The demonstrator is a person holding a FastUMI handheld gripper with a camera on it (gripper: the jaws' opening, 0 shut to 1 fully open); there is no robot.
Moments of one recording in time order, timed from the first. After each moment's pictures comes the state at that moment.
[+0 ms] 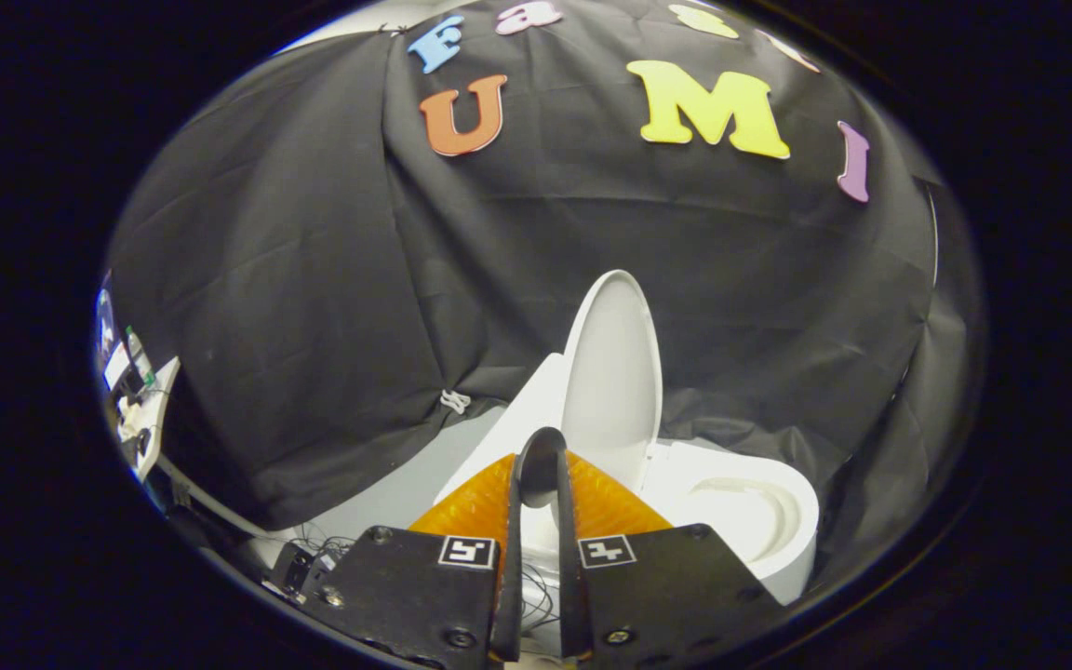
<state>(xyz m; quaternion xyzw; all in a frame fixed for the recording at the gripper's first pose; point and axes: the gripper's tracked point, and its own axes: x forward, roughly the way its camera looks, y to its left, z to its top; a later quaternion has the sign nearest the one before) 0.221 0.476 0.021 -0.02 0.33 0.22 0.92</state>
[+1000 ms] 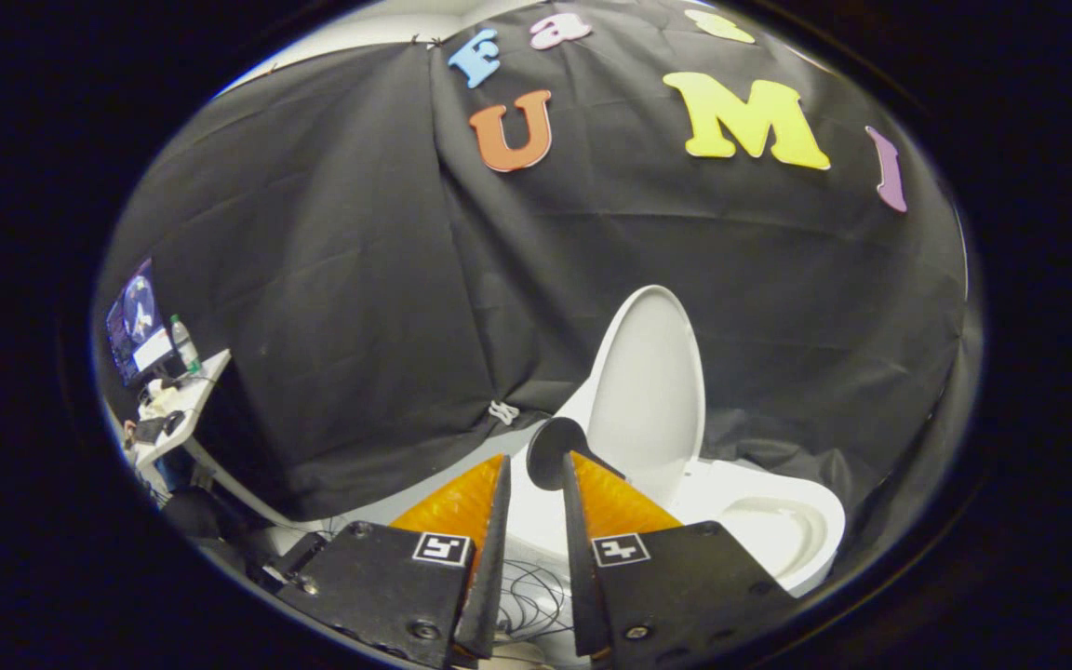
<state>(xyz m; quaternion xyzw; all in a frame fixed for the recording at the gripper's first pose) 0.209 0.478 0.034 0.01 0.29 0.33 0.90</state>
